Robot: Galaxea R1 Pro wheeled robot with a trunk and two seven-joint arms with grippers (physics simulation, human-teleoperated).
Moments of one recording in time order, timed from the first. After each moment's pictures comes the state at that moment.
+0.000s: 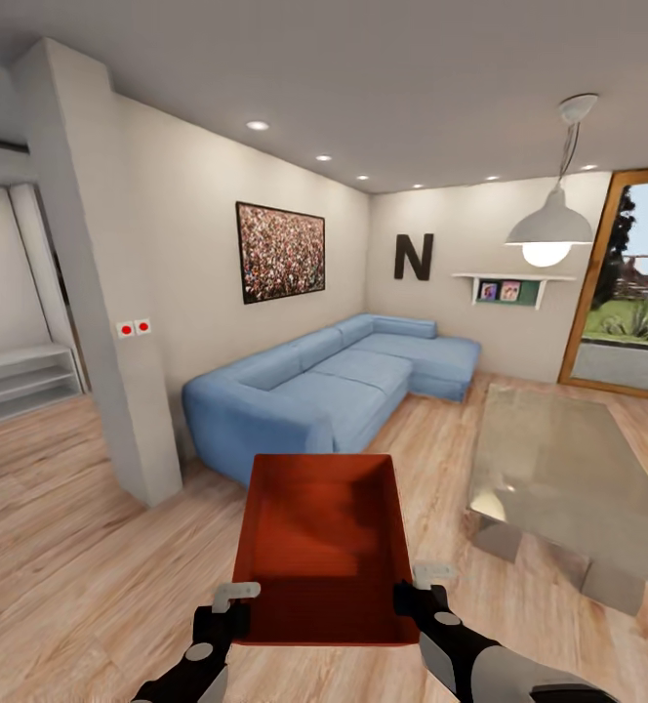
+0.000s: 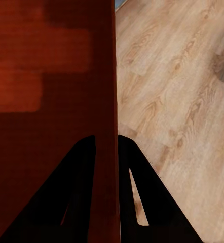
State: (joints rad) left arm -0.52 -0.10 -0.06 -0.22 0.03 -0.21 0.19; right arm -0.68 0.09 0.00 -0.01 -0.01 -0.23 -0.09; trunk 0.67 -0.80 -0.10
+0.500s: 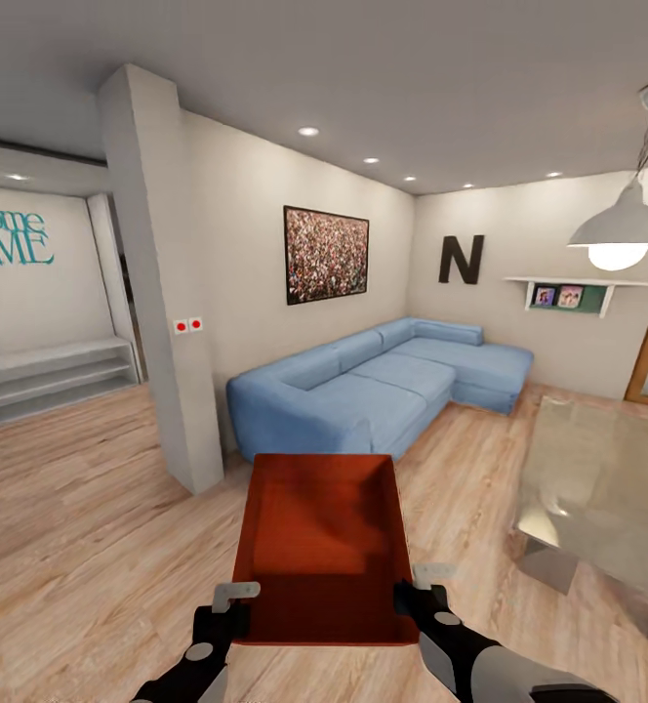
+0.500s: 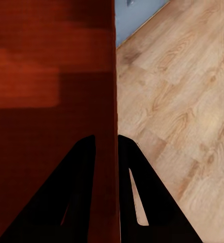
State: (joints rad) left arm -0.52 -0.10 -0.06 -0.22 0.03 -0.21 0.19; right arm -0.68 0.09 0.00 -0.01 -0.01 -0.23 -0.09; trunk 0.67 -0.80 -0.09
